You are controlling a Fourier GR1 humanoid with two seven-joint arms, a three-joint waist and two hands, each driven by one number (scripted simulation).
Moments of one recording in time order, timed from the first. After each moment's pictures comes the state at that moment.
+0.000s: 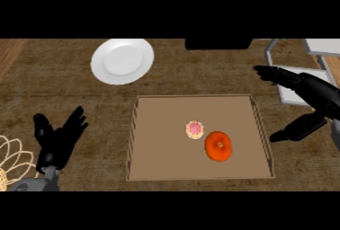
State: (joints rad) left arm -0.06 0.36 -0.13 -1.33 0.34 0.16 0.23; right arm -0.42 -0.66 0.20 -1.41 -0.21 0.40 0.06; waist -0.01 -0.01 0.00
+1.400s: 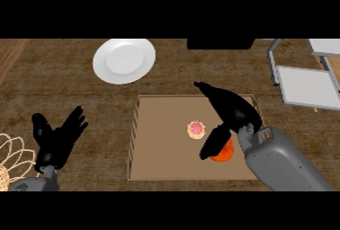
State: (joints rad) left arm -0.05 0.31 -0.06 -1.33 0.29 0.10 0.24; right arm -0.56 -0.29 0.48 -1.59 0.25 0.30 0.88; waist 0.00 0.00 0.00
